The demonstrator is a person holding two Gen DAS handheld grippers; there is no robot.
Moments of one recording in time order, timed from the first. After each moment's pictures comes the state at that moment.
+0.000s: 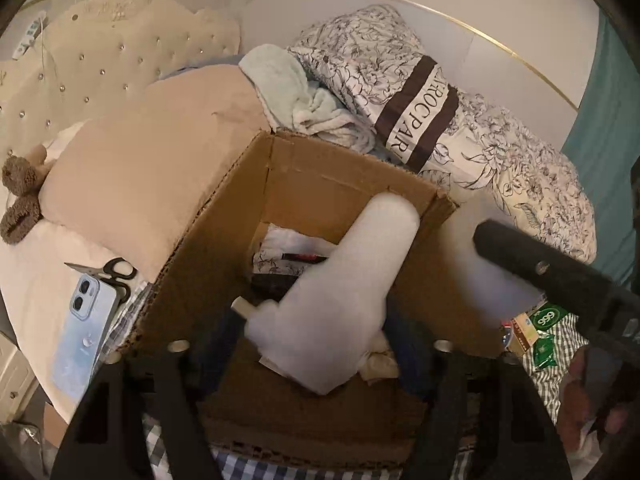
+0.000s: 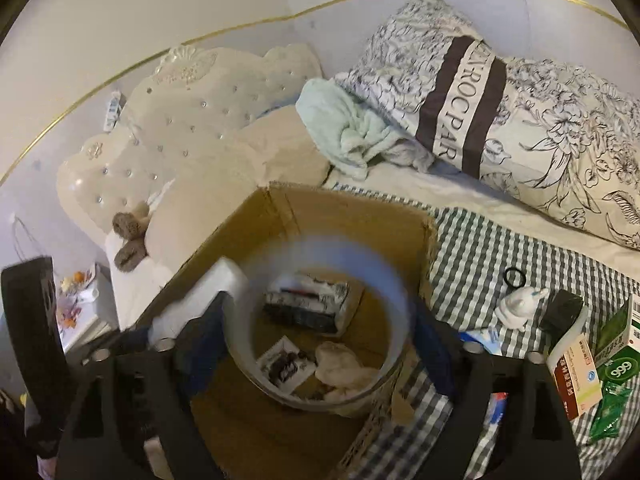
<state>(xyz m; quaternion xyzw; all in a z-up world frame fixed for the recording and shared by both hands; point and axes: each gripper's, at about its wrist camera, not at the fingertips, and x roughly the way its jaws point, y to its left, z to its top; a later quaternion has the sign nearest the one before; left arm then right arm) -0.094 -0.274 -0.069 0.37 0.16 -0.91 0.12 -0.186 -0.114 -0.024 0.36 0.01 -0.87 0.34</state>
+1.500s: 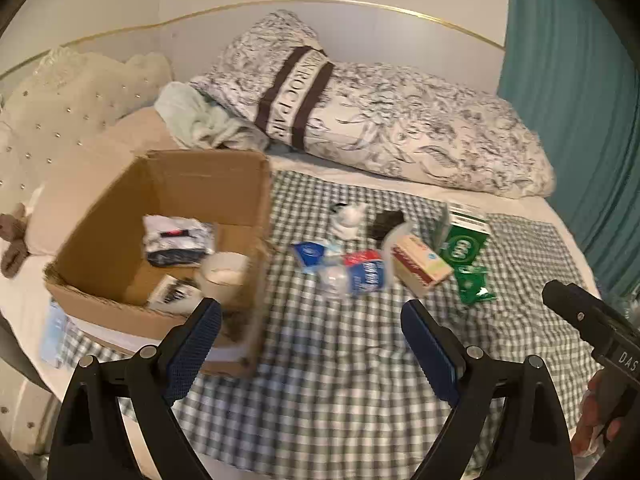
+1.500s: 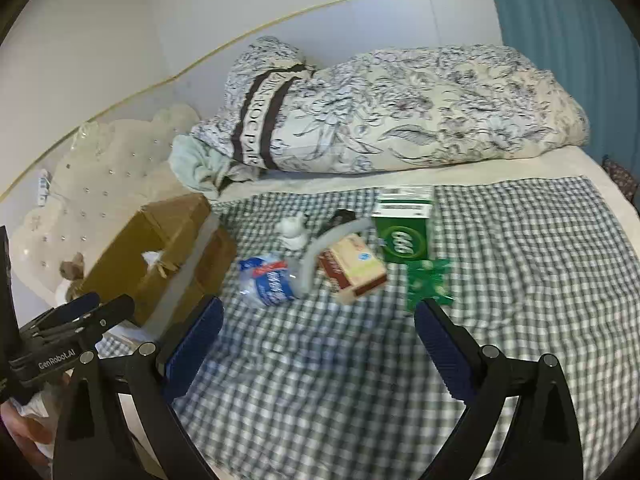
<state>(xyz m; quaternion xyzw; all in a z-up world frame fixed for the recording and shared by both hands) -0.055 -0.060 -0.035 0.37 0.07 -0.93 0.06 -0.094 0.185 -0.022 0.34 -0.07 -0.92 0.17</state>
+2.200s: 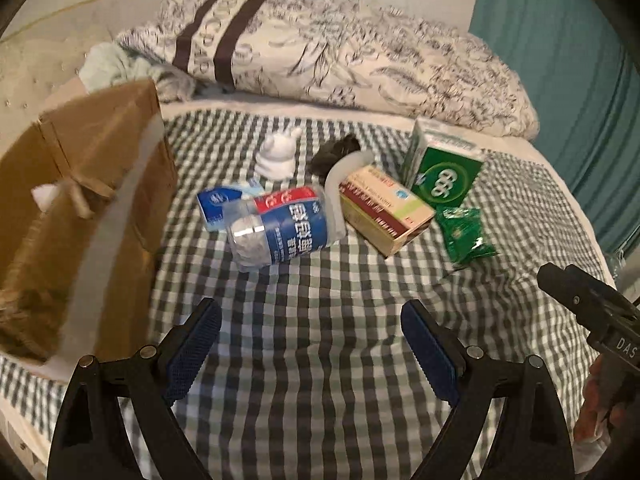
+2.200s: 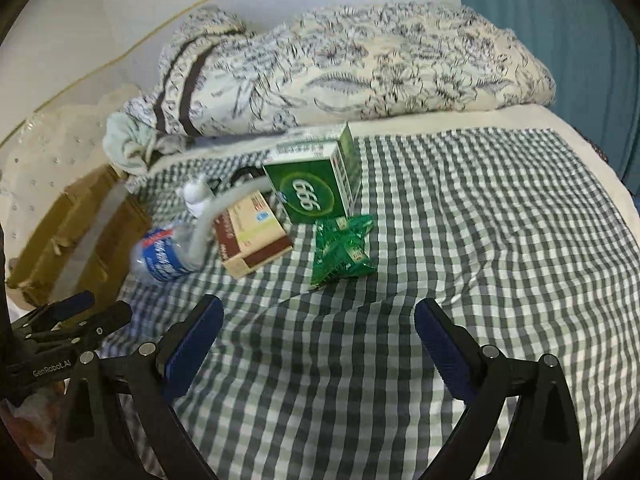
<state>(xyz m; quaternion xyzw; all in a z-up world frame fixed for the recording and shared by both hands) -0.139 -0.009 -0.139 0.45 0.05 -0.89 -0.01 -0.153 0.230 -0.111 0.41 -0.06 -0.91 0.10</state>
